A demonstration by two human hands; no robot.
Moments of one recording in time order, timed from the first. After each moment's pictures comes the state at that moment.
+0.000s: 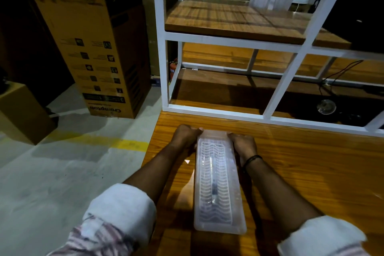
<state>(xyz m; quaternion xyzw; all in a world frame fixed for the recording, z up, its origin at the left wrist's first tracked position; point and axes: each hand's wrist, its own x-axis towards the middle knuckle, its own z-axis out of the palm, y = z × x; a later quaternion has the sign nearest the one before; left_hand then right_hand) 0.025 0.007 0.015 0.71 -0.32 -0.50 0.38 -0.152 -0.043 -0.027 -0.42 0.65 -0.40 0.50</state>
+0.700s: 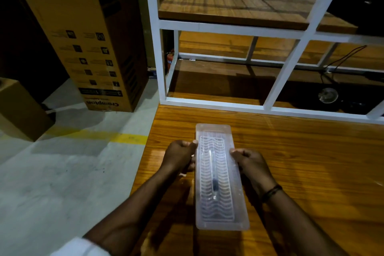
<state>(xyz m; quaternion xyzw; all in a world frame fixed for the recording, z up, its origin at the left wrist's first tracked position) 0.028 0.059 -0.043 0.66 -0.32 -0.52 0.44 -0.182 0.034 -0.042 -0.47 0.62 -0.35 0.53</state>
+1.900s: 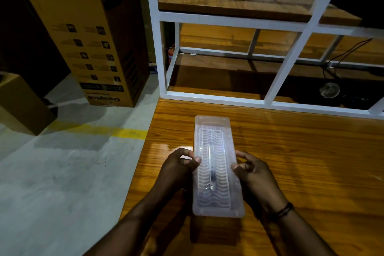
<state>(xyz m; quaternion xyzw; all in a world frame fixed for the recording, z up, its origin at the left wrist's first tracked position) 0.019 0.123 -0.036 0.65 -0.33 -0.52 0.45 -0.197 0.093 -0.023 -0.49 0.54 -0.37 0.58</state>
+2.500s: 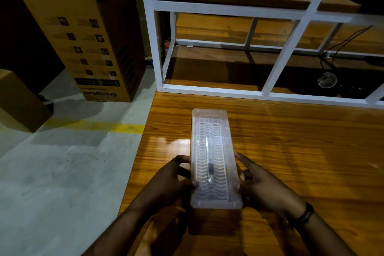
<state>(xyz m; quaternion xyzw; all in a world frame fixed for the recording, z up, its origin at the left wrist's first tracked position) 0.032 0.170 -0.014 0.65 -0.45 -0.55 0.28 -0.224 0.115 0.007 -0.60 0.50 -0.15 0.61</state>
